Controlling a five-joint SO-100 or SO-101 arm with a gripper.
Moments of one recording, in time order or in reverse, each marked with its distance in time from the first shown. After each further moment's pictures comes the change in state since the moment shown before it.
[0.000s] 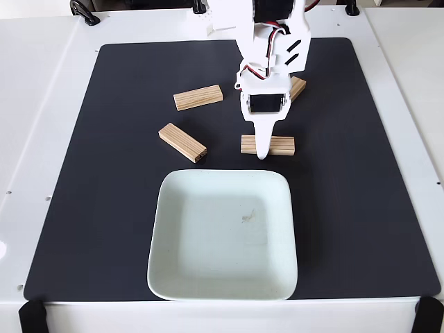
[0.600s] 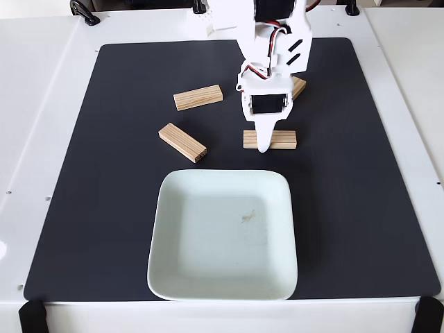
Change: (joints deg) arm -0.2 0.0 0.0 -0.4 -0.5
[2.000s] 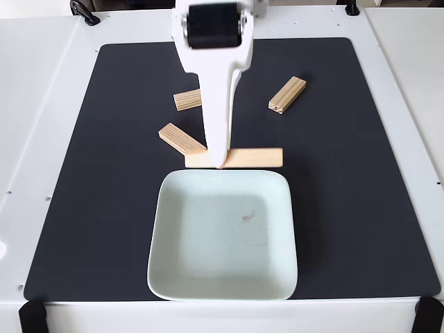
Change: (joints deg) arm 10.8 2.2 -20.7 -35.2 -7.3
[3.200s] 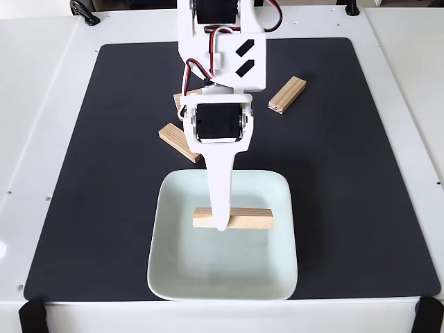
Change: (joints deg) arm 0.1 -18.2 -15.6 8.2 -4.5
